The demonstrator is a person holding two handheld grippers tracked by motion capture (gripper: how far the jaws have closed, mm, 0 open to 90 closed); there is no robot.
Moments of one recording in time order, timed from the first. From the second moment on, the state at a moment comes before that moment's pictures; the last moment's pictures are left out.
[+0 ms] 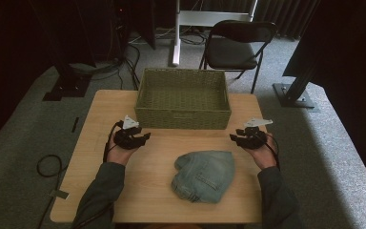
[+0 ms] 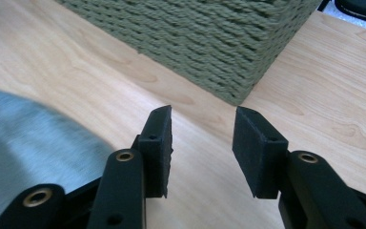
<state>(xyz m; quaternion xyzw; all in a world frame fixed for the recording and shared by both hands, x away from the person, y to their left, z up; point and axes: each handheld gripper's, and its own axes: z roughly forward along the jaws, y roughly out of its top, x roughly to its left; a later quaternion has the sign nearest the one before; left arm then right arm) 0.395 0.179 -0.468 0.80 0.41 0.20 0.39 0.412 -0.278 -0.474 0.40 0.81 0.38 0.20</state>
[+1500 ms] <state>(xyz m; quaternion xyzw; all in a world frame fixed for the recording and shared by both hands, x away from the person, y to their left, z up) 0.342 0.133 -0.473 0.82 0.35 0.18 0.41 0.305 -0.217 -0.458 0.26 0.85 0.43 0.17</state>
